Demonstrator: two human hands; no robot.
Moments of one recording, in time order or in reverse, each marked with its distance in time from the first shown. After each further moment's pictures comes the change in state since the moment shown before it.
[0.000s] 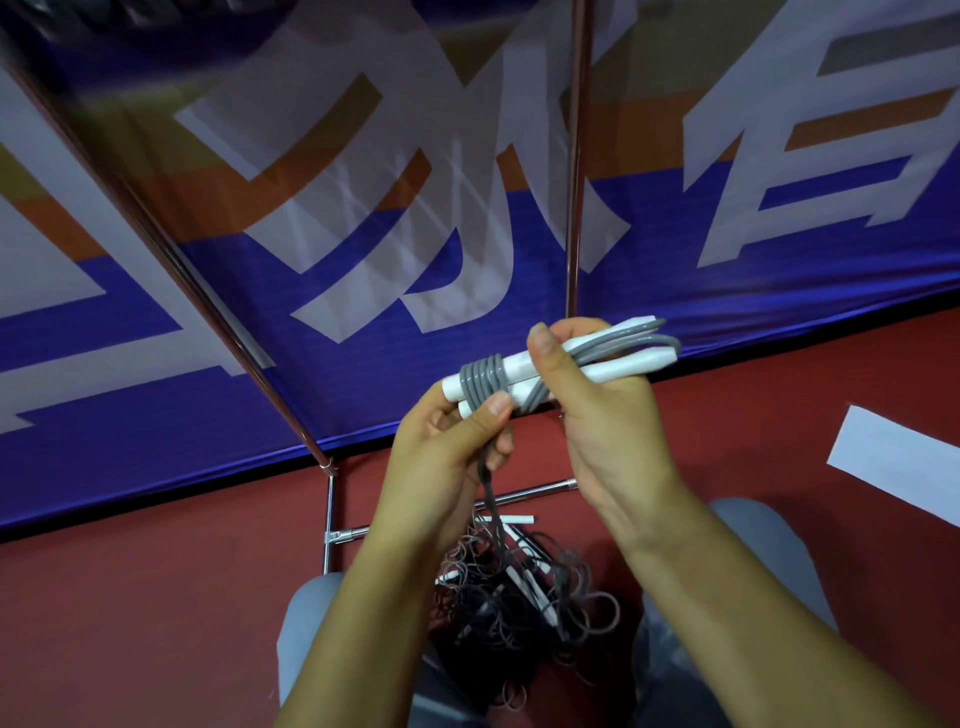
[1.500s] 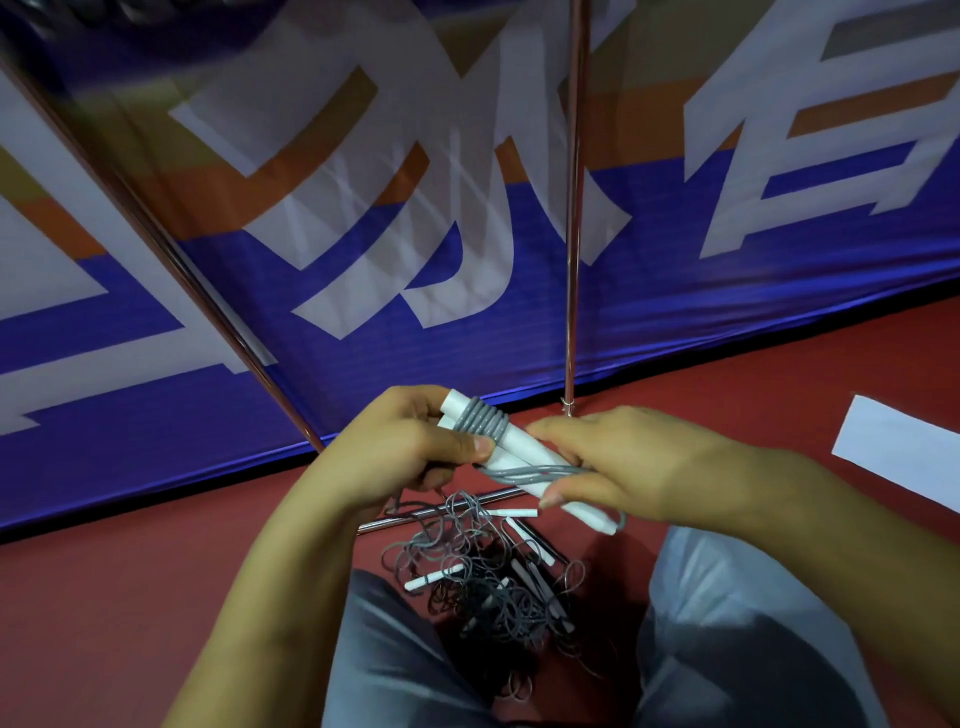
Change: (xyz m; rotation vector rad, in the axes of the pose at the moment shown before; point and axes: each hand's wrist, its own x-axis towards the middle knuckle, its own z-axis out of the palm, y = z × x) left_hand 0.008 0.048 -0.026 0.632 -0.256 -0.315; right_hand 0.005 -0.031 -0.045 -1.607 -1.032 -0.077
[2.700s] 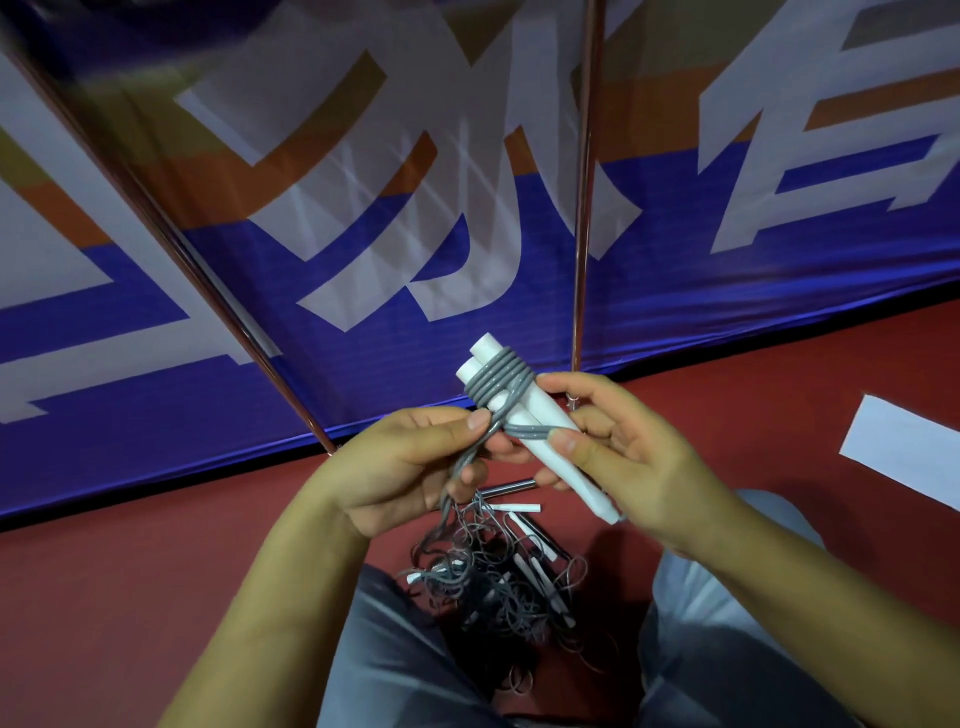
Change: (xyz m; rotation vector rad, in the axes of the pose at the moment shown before) left_hand 0.003 -0.020 -0.002 -0.543 -0.235 -0.139; right_hand -0.001 -0.006 0.044 1.289 0.473 -0.015
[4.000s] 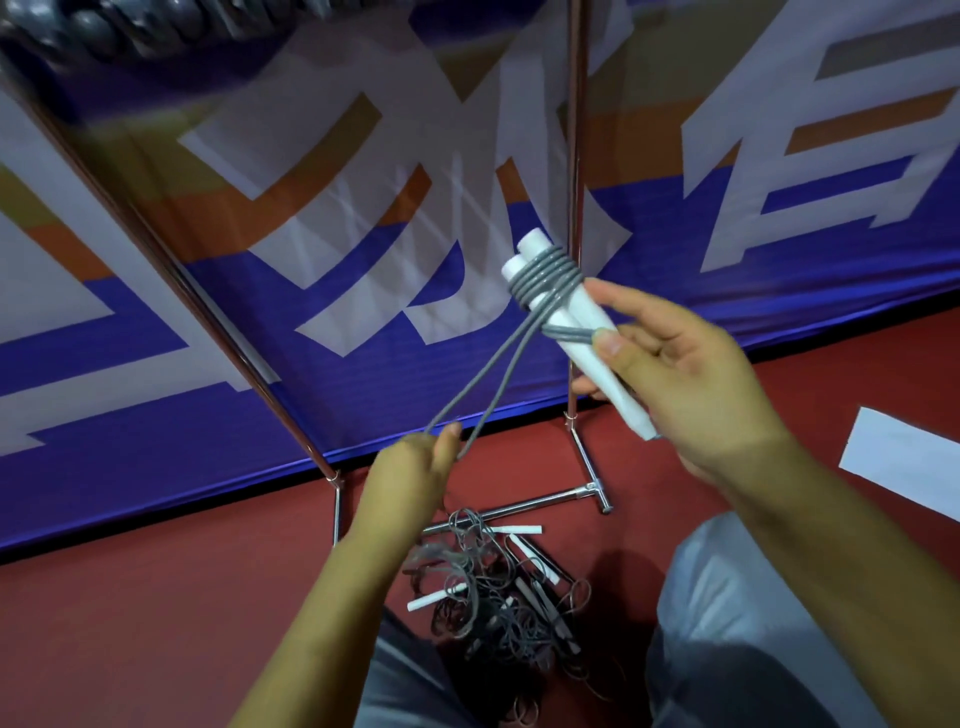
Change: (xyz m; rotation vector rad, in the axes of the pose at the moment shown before) left_hand 0.041 -0.036 -0.028 1.167 0.720 0.126; right_hand 0.031 -0.049 -0.026 -0.064 0.248 -0.182
